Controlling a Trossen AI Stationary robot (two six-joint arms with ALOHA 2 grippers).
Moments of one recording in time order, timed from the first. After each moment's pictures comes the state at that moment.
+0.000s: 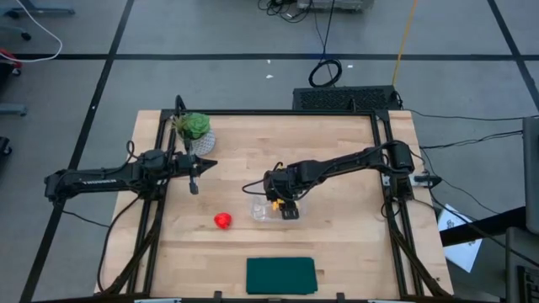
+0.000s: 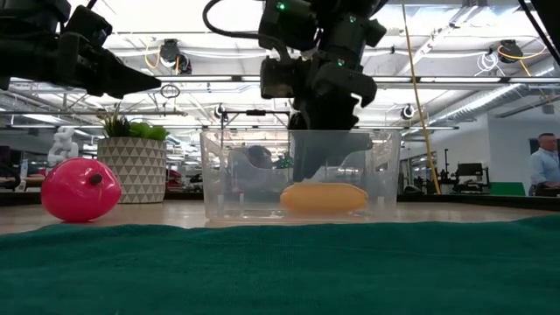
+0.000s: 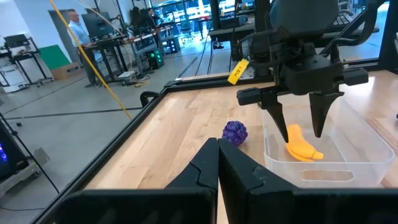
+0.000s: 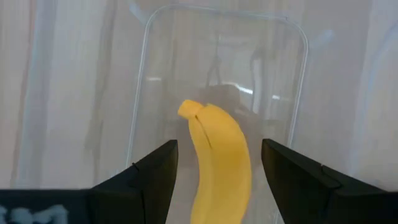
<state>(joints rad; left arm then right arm) 0.18 0.36 0.12 0.15 -0.01 0.19 0.05 1.97 1.42 -0.68 -0.11 -0.05</state>
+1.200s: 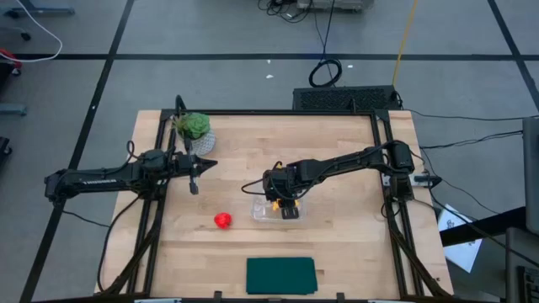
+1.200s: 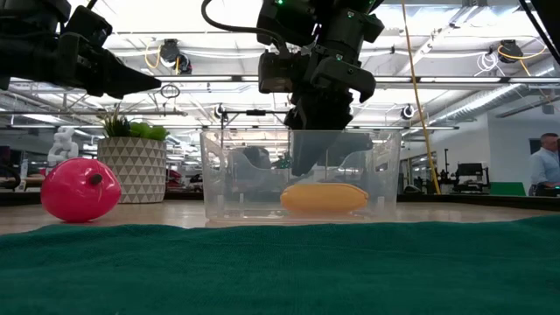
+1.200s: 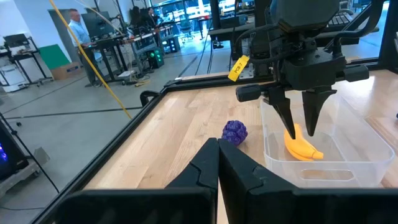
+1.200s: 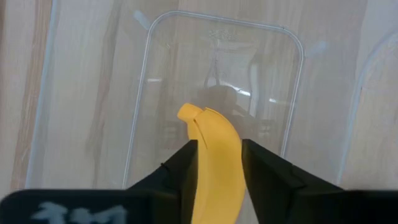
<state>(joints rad) 0.18 0.35 0.12 0.15 -0.01 0.19 0.05 1.97 1.44 -0.70 -0.10 -0.08</state>
